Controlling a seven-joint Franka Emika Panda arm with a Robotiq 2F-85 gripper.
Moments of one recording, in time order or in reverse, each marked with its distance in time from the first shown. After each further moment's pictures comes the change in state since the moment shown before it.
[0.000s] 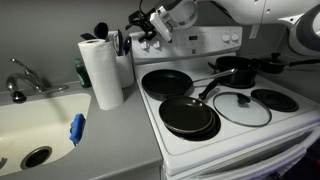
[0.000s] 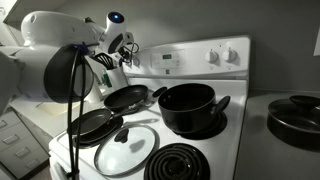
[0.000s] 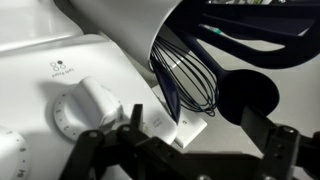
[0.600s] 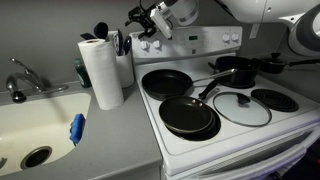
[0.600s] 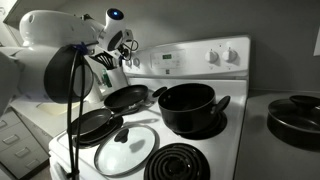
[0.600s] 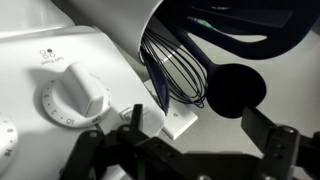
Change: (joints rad) arm 0.003 0.003 0.002 0.037 0.000 -0.024 -0.006
